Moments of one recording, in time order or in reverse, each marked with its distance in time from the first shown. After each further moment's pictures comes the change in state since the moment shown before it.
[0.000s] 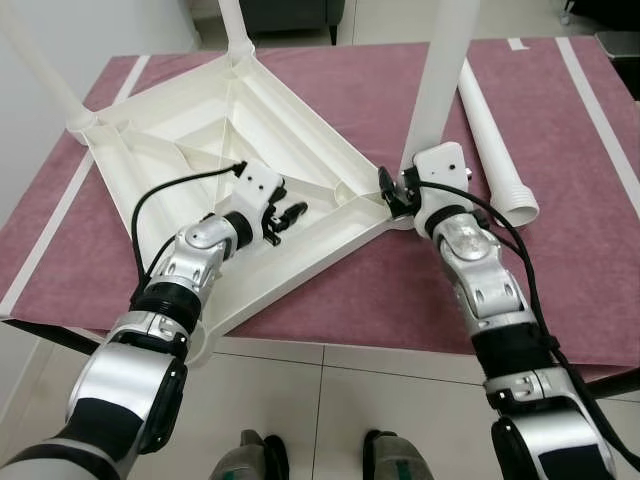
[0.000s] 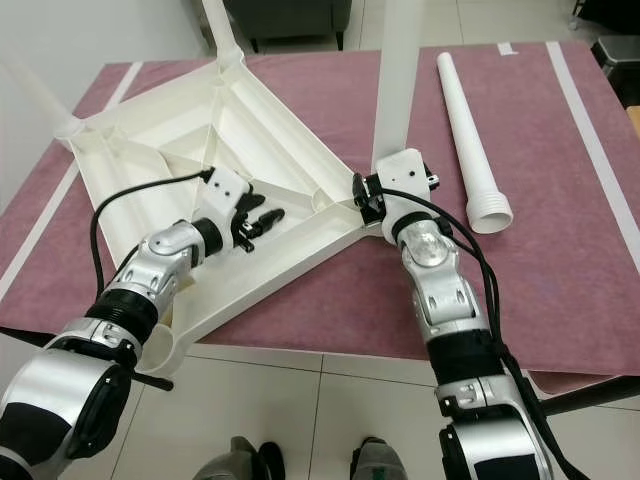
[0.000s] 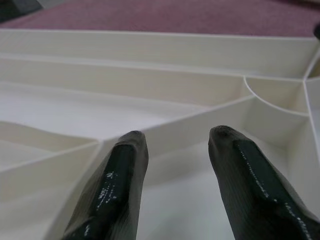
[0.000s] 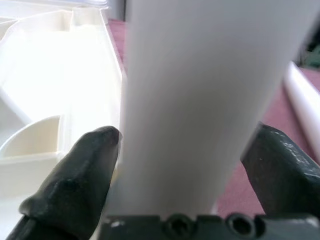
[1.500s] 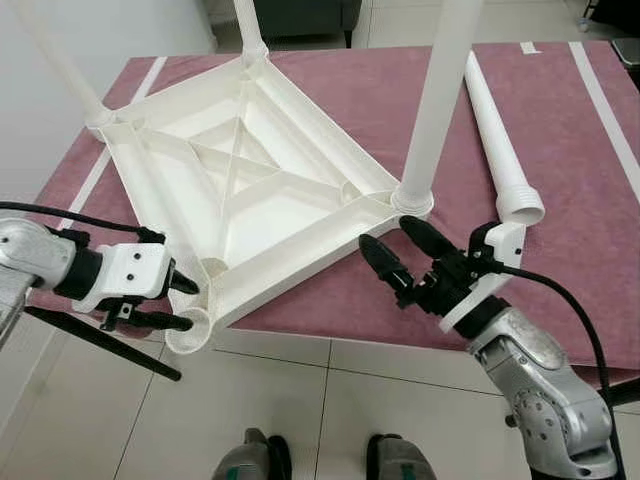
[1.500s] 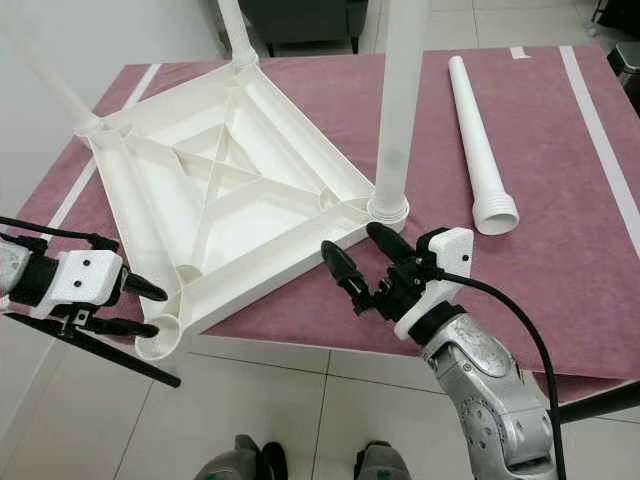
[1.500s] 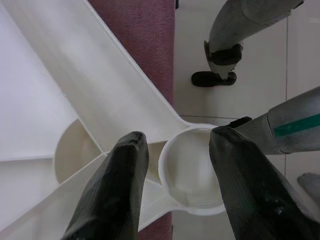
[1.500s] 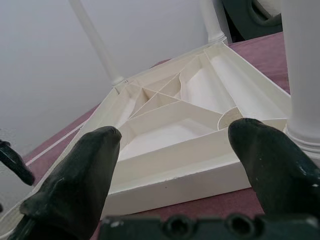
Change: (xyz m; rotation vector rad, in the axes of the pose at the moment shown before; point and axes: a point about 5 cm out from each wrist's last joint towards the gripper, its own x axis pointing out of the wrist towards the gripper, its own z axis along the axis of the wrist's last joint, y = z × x) left arm -0.152 0.008 0.008 0.512 0.485 -0.932; right arm -0.094 0.025 0.028 0.527 -0.075 0.375
